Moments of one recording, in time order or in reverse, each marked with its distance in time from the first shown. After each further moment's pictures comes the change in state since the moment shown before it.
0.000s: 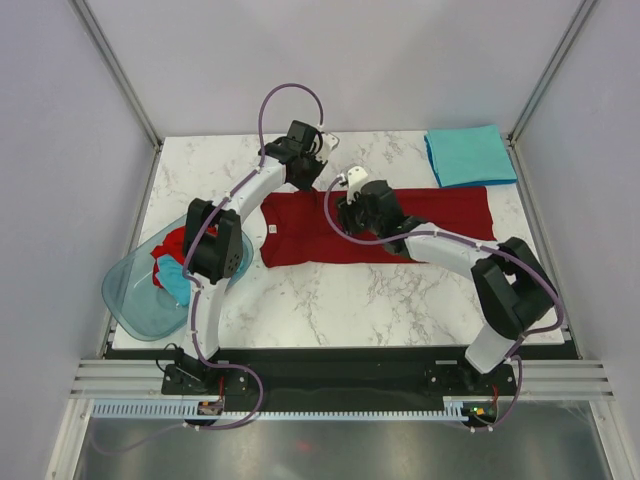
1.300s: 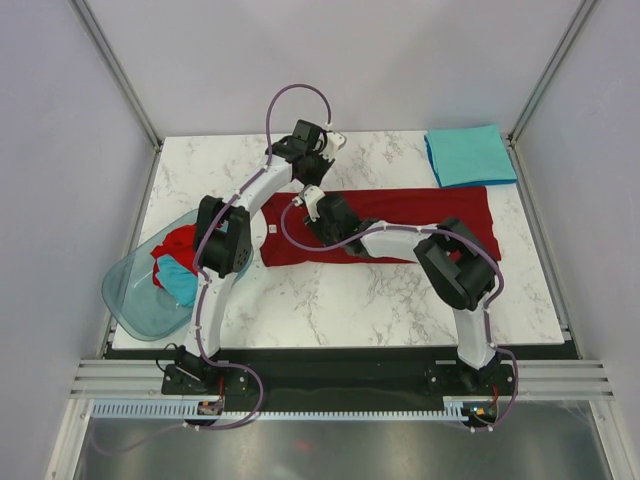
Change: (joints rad) left arm 0.000 0.115 0.114 0.045 0.094 0.058; right arm 0.167 0.354 0.224 -0.050 0.141 -0.167
